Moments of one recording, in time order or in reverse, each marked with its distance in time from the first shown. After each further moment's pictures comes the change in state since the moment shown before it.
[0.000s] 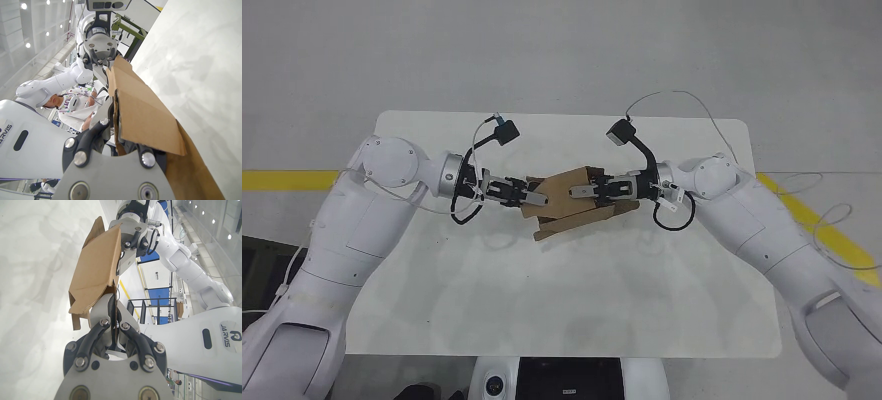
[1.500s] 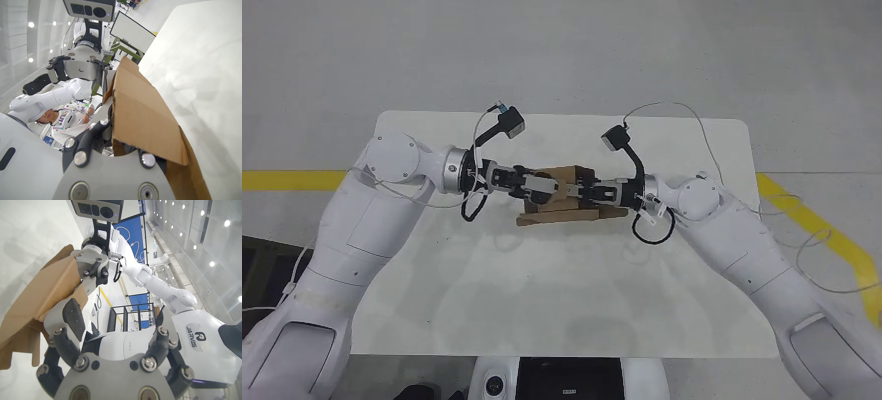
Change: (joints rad) left arm -0.004 -0.024 0.004 -0.021 -0.155 0.071 0.051; right arm -0.170 -0.033 0.161 -0.138 -0.229 0.045 -0.235
